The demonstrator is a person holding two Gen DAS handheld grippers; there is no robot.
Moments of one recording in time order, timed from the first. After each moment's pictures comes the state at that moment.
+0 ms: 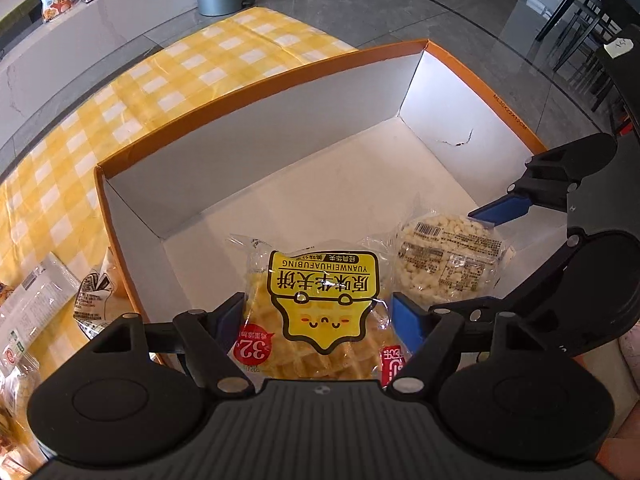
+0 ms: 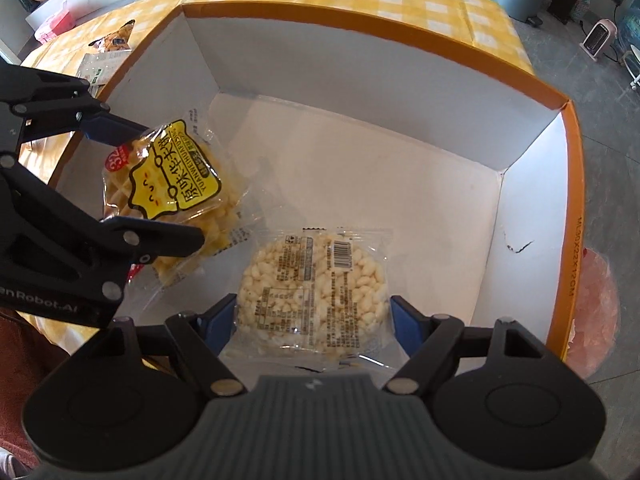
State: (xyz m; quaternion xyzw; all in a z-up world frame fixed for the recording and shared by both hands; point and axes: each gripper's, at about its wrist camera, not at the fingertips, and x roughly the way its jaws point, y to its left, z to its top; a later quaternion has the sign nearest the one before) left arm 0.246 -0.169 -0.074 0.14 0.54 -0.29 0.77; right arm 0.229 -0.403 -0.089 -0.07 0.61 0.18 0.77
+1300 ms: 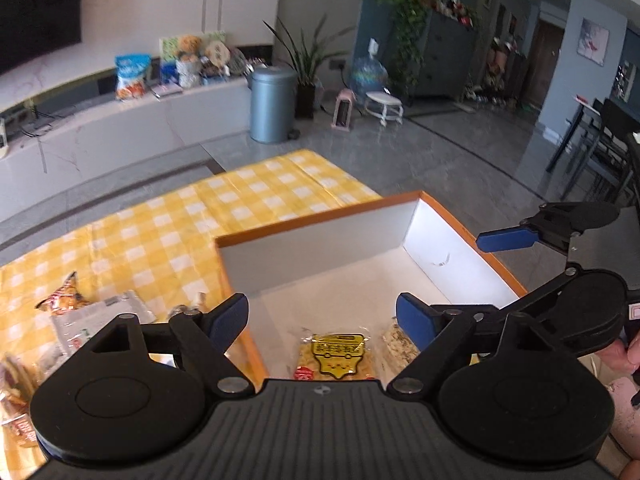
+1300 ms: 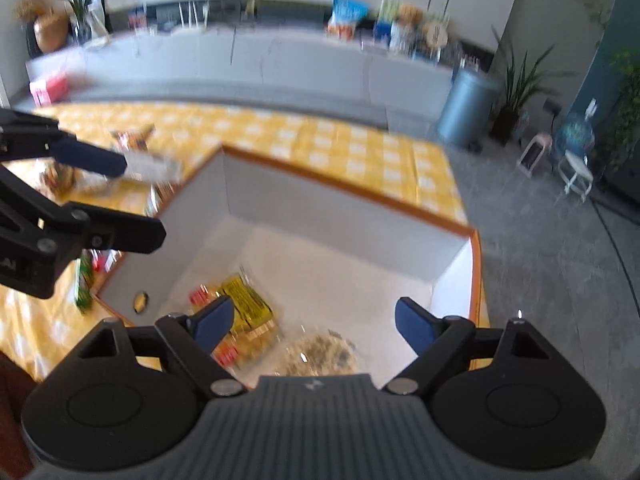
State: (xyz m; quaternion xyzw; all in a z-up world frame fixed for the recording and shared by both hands) left arm 0.162 -0.094 0.017 0.04 0.36 -0.25 0.90; right arm 0.154 -0.371 -0.004 -0.11 0.40 0.13 0.90
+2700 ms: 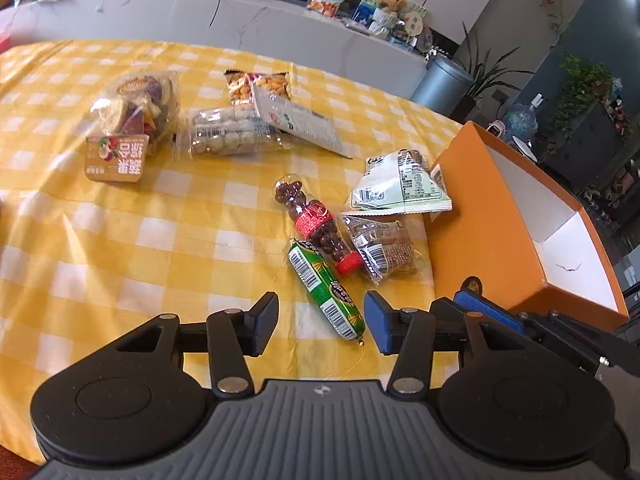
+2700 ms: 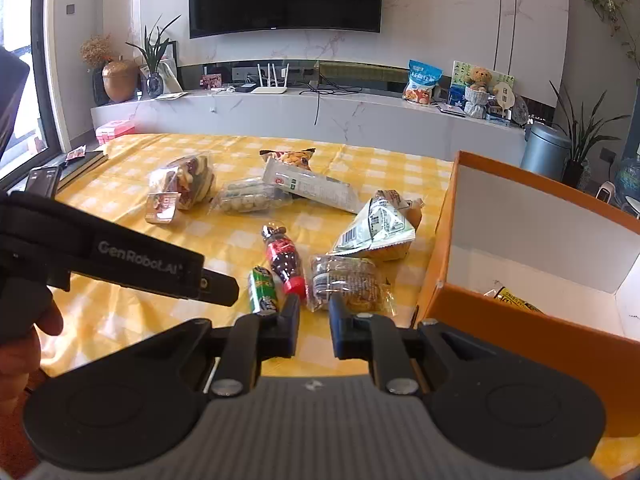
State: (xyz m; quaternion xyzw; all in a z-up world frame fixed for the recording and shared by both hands) left arm 0.107 0.066 -0.103 -0.17 0.44 -0.06 0.88; right arm 0.079 -0.188 -0.103 -0.06 0.31 0.22 0.92
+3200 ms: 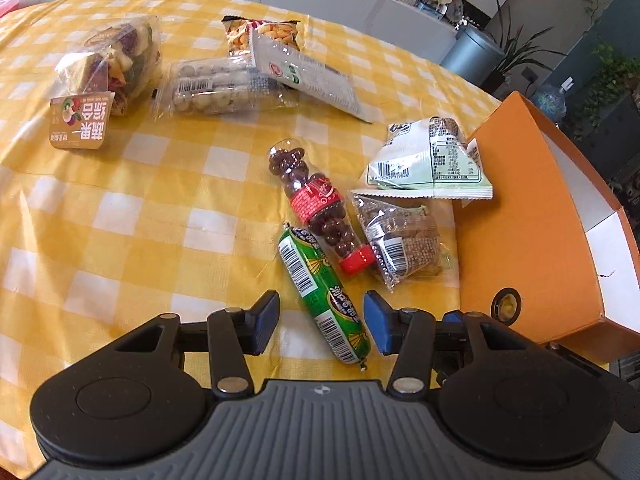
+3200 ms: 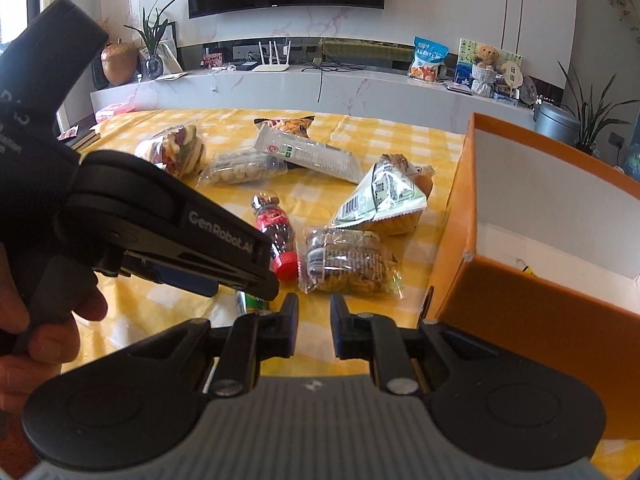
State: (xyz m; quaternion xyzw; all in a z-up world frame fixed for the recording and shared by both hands) left arm 0.148 0.046 -0.132 -0.17 0.49 -0.03 0.85; right arm 0.106 -0.185 -0.129 -0.06 0.34 0.22 0.91
